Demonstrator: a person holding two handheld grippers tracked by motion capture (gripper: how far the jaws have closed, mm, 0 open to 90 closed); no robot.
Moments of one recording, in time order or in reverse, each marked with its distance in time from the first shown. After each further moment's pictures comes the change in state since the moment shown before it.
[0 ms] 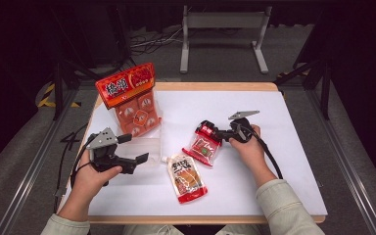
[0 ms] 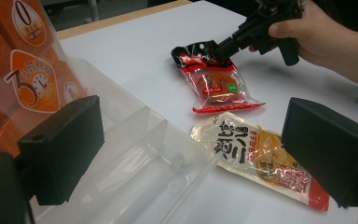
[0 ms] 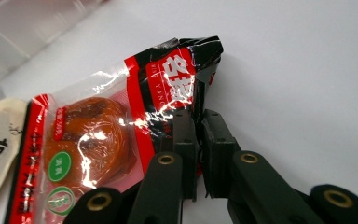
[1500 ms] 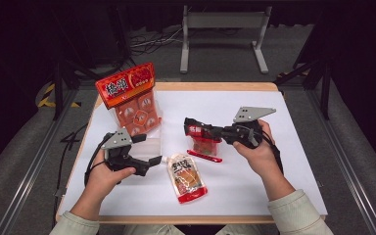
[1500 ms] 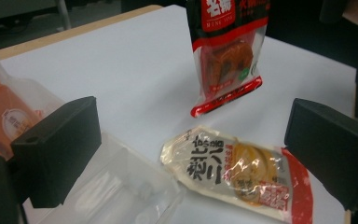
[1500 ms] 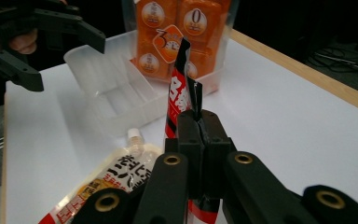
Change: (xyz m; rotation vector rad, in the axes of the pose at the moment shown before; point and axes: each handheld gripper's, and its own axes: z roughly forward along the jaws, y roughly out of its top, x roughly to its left) left arm -0.015 0.008 0.026 -0.034 -0.095 0.035; right arm 0.086 0.042 -0.096 -0.212 0.158 -0.282
